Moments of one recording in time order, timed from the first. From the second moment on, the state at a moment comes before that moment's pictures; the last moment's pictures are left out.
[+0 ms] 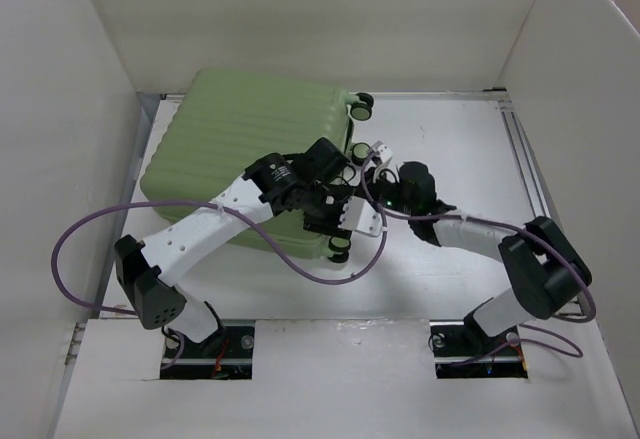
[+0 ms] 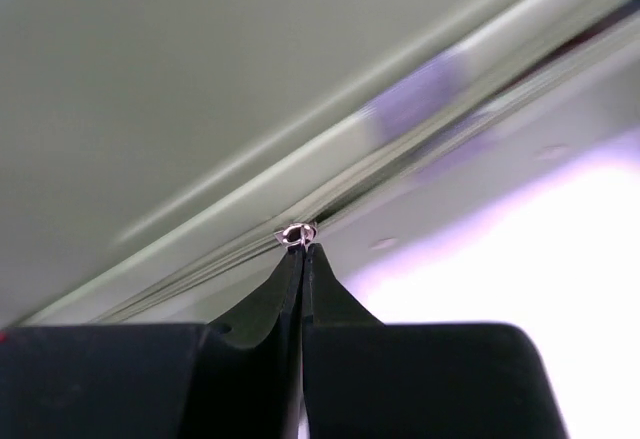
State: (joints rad) left arm -0.93 1.49 1.56 -1.09 0.25 0.98; right arm 0.56 1.51 0.69 0.58 -0.47 0.30
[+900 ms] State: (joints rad) left arm -0.93 1.47 1.56 -1.08 0.36 1.03; right arm 0.20 2.13 1.42 0.48 -0.63 0.44
